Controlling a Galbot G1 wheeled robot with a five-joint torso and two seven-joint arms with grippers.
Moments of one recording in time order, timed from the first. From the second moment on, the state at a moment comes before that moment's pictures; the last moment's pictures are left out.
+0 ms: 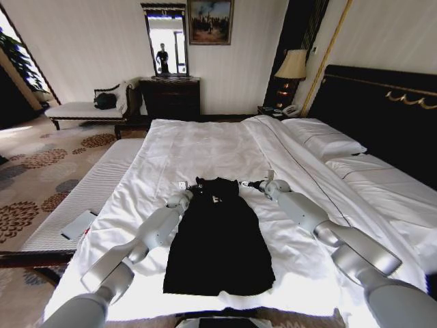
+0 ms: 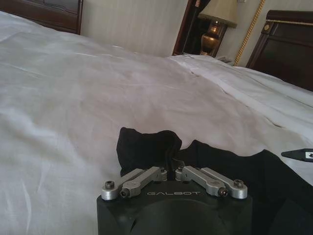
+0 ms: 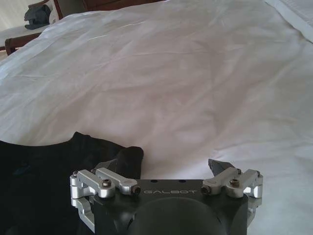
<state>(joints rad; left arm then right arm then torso) 0.37 -1.32 0.22 -0.92 -0.89 0.15 0.01 -0.16 1.10 -0.38 0.78 1.12 -0.38 -0.07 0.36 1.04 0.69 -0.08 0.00</state>
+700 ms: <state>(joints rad) 0.37 -1.31 0.22 -0.92 -0.90 0.15 0.01 -0.16 1.20 -0.37 0.69 1.08 -0.35 -0.11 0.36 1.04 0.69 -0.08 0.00</state>
